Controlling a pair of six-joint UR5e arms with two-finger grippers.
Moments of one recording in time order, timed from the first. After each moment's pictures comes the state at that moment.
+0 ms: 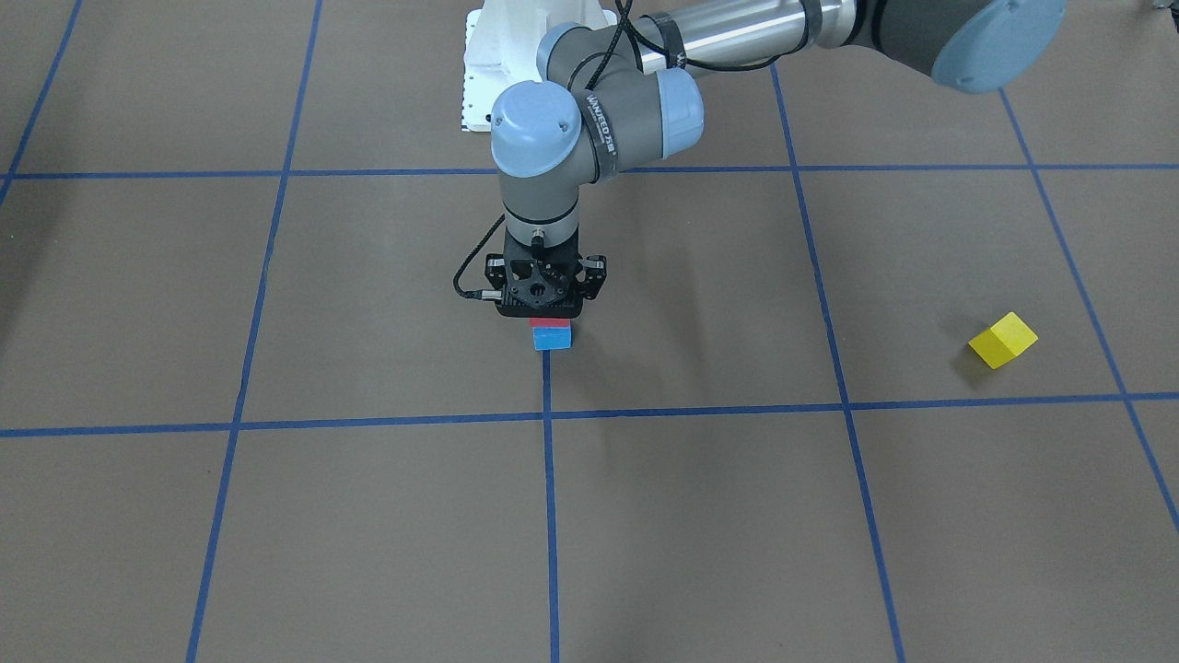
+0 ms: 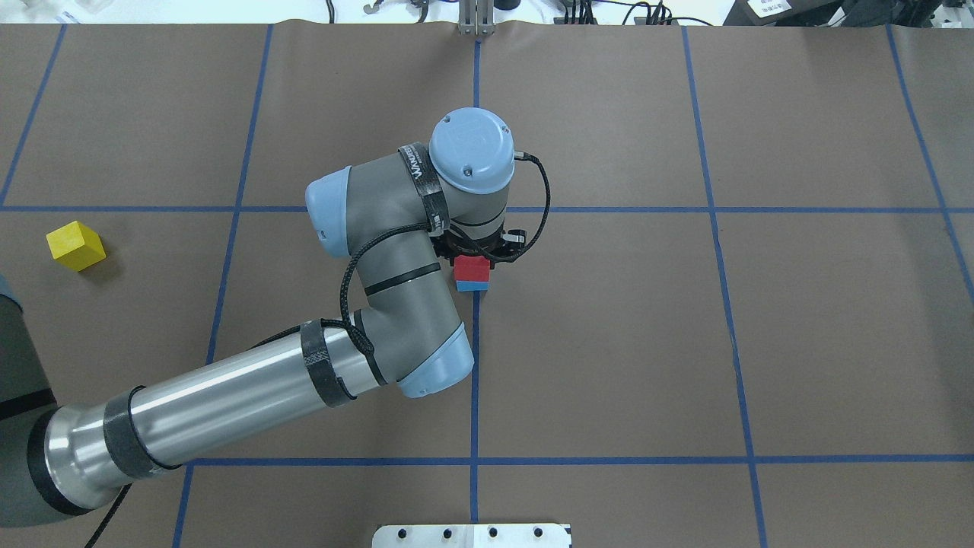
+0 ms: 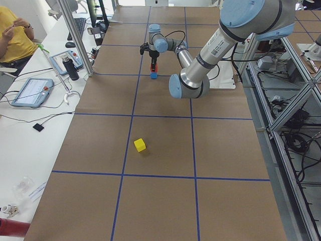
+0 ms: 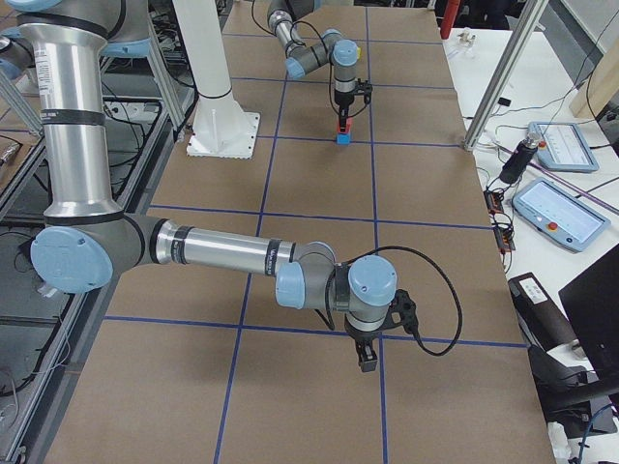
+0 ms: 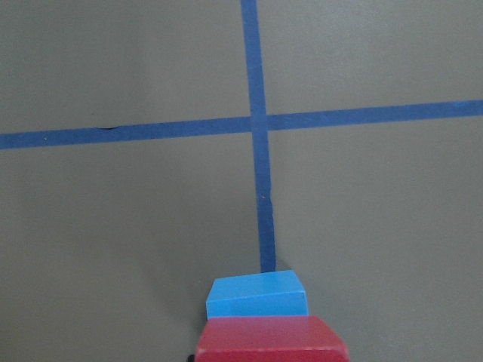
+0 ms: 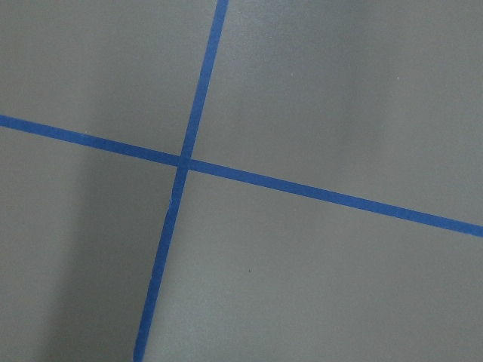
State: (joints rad) left arm -0.53 -2.54 -1.35 -1.55 -1.87 -1.11; right arm 1.63 -1.53 1.45 -1.48 2.31 -0.25
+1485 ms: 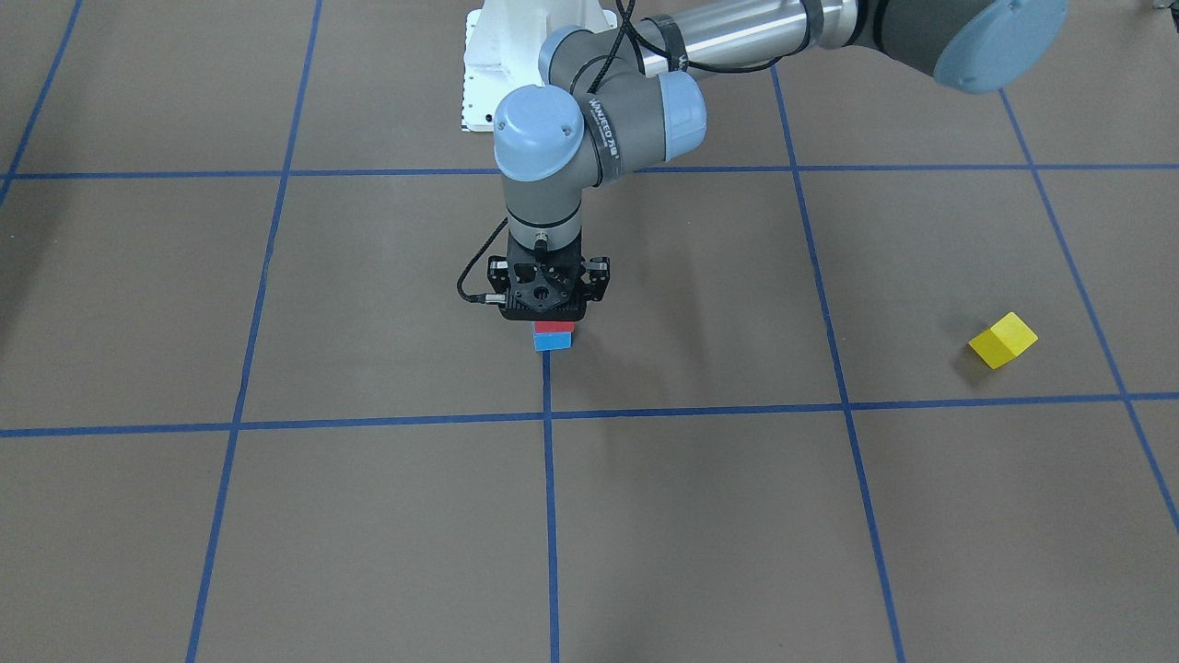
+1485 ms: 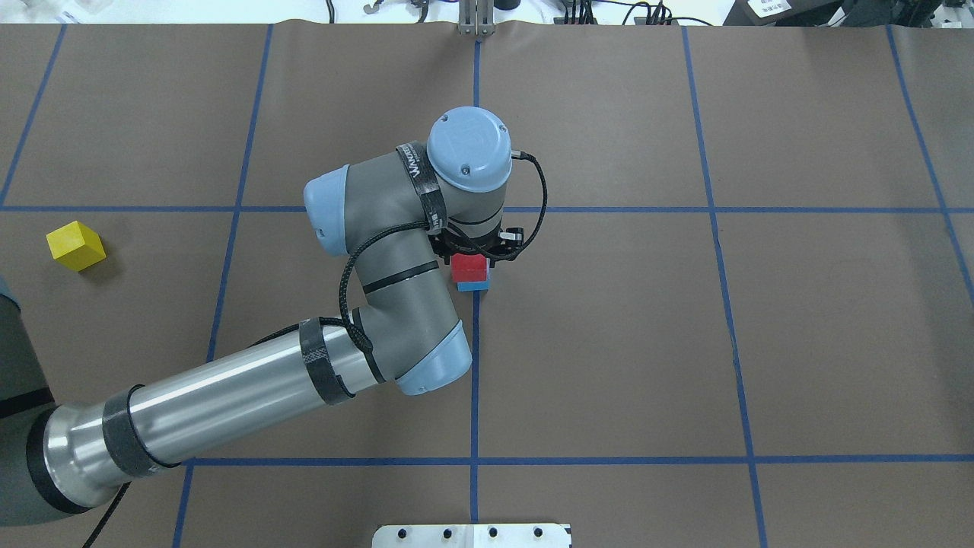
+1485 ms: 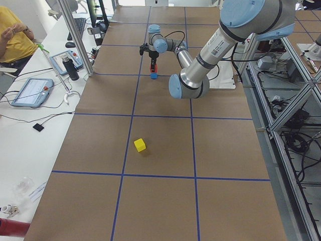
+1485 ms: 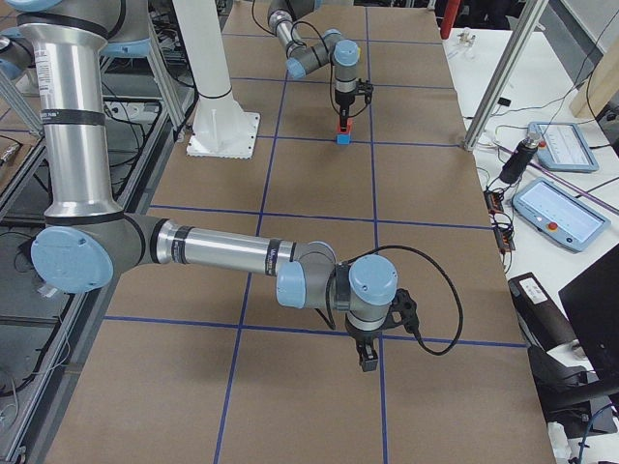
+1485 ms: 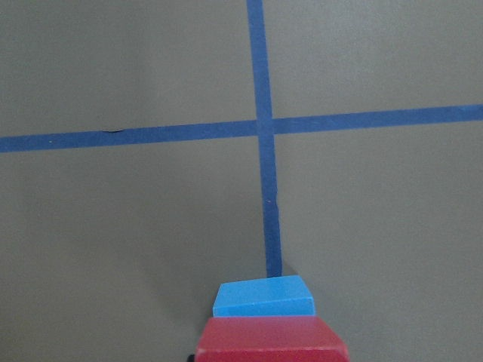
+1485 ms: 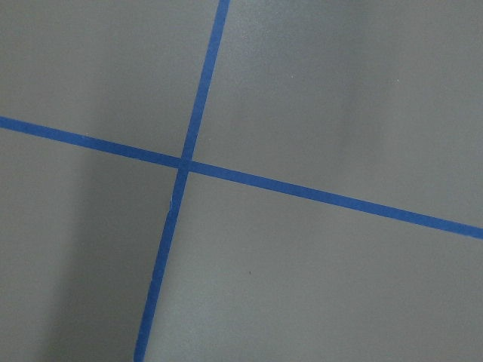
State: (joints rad) left arm -0.54 -2.54 -1.35 -1.55 -1.87 -1.12; right arm 1.62 -1.53 1.45 -1.48 2.31 -0.26
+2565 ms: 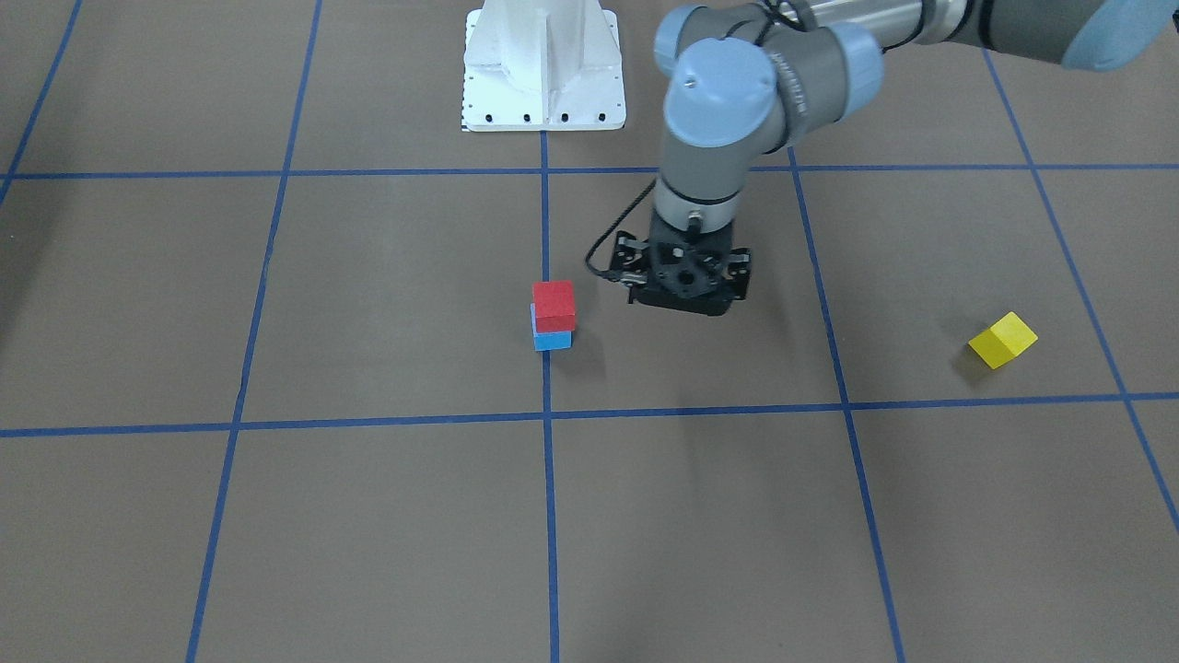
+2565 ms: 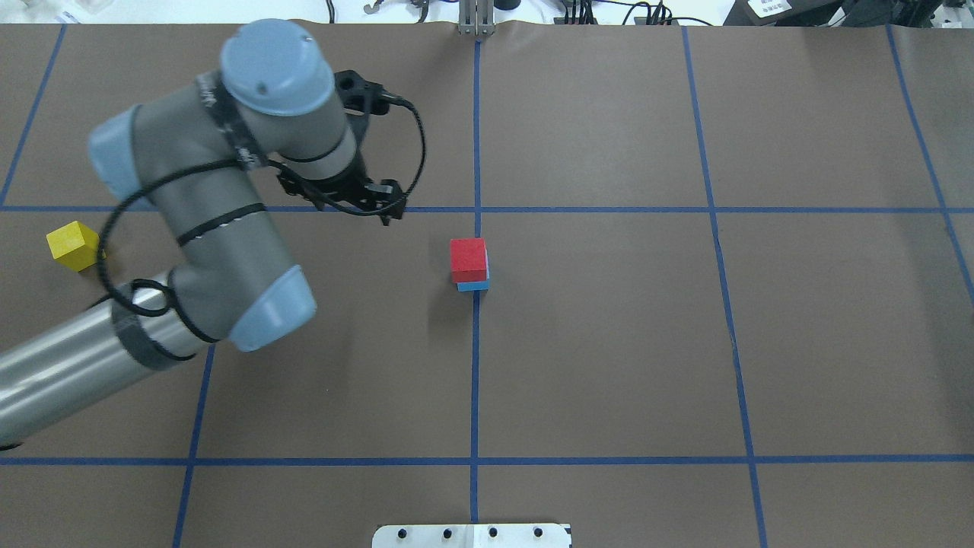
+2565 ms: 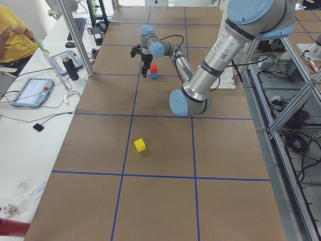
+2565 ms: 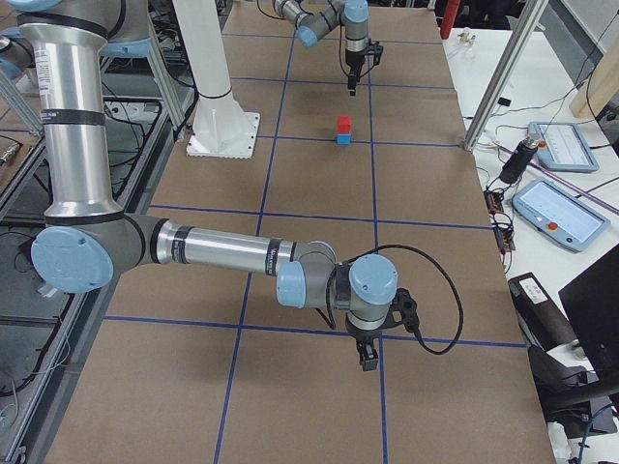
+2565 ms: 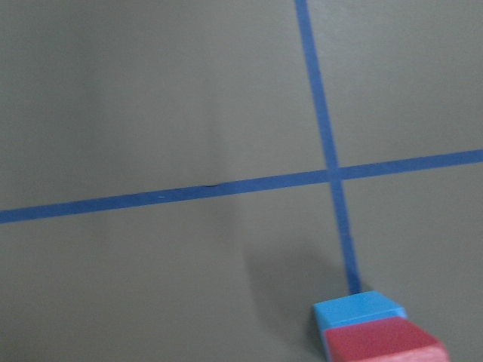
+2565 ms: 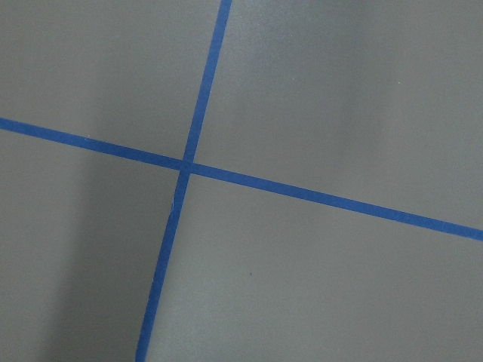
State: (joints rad) left arm -0.74 -2.22 -1.74 -1.45 -1.98 -0.73; right arm 1.62 -1.53 1.45 -1.48 2.31 -0.25
